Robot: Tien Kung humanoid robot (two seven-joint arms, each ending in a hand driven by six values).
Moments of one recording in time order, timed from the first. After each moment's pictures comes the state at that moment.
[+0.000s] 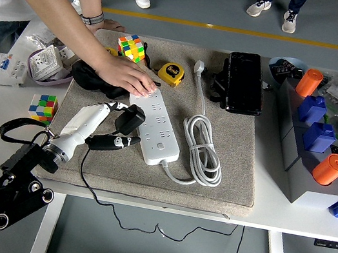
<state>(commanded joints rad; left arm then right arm) -0.35 0.23 -0.74 -1.05 1.69 0.49 -0.20 0.01 -0.33 0.79 0.41 -0.11 -0.04 0.06</state>
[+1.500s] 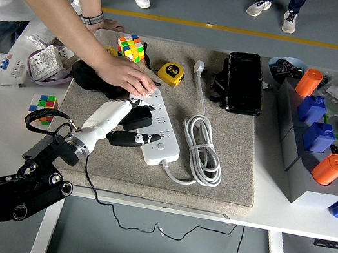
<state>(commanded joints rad) -0.46 0.18 -0.67 -1.00 1.68 0.46 -0.14 0.02 -0.33 0.80 0.42 -0.11 -0.04 0.06</state>
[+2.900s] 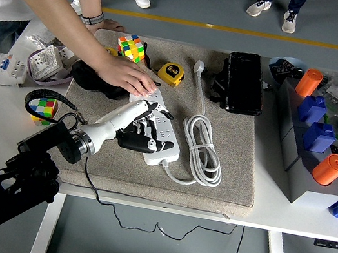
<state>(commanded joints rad) -0.38 0.28 -0.79 -1.53 1.60 0.08 0.23 0.01 -0.34 0.79 0.42 -0.11 -0.04 0.06</state>
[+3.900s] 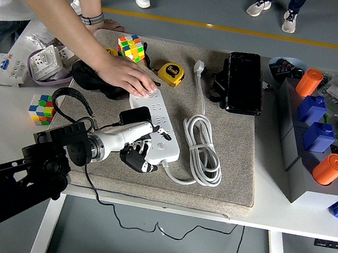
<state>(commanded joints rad) -0.44 0.24 -0.75 -1.49 1.60 -0.12 0.47 0.01 -0.34 0.79 0.42 -0.11 -0.04 0.06</state>
